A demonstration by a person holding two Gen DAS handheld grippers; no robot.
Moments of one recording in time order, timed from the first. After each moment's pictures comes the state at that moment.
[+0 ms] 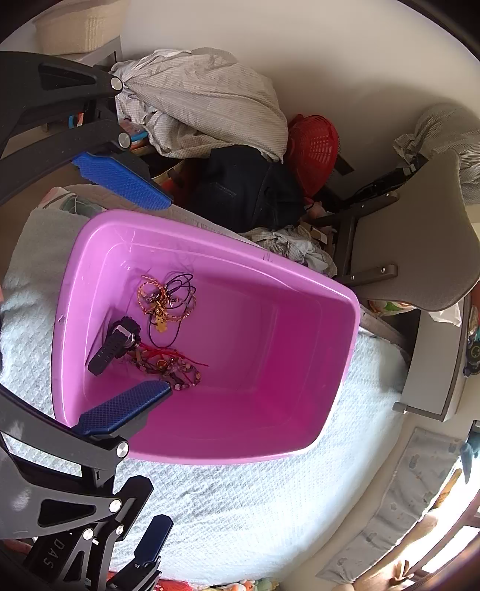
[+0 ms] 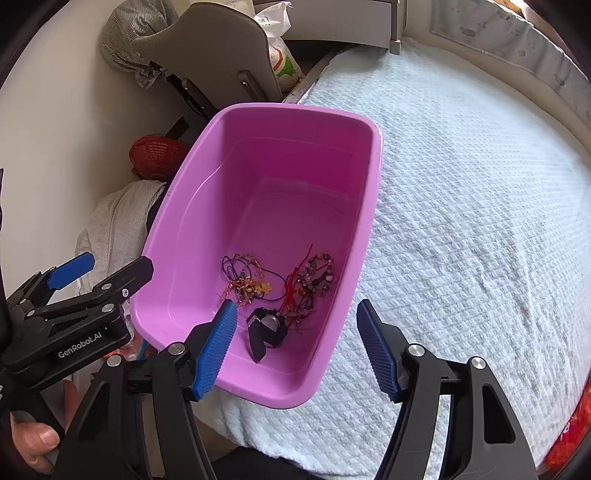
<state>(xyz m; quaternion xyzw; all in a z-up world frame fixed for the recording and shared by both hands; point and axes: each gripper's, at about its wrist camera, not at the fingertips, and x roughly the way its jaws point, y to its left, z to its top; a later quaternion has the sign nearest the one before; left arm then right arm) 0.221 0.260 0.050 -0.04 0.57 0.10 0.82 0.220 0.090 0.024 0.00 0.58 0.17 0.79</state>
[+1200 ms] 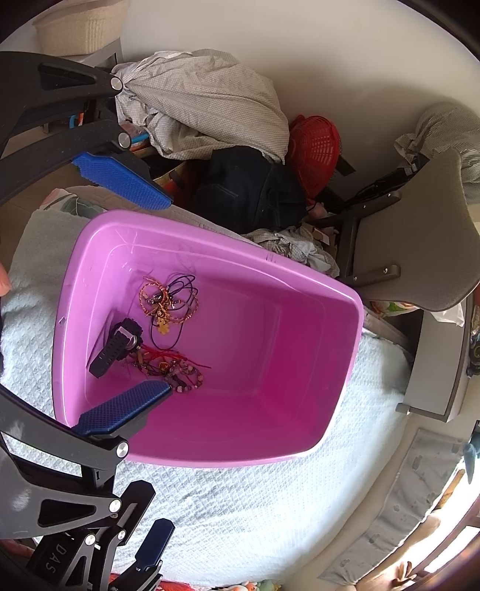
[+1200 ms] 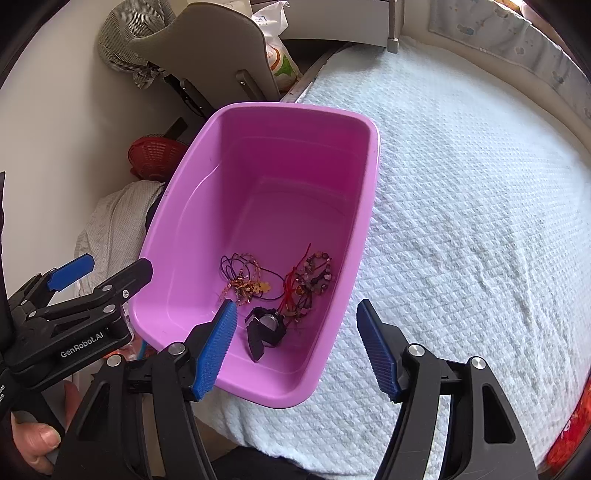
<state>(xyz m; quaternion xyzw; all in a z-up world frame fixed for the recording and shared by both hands) 0.223 0.259 0.047 -0.04 0.57 0.10 0.81 0.220 0.089 0.022 0.00 0.59 0.17 0.79</state>
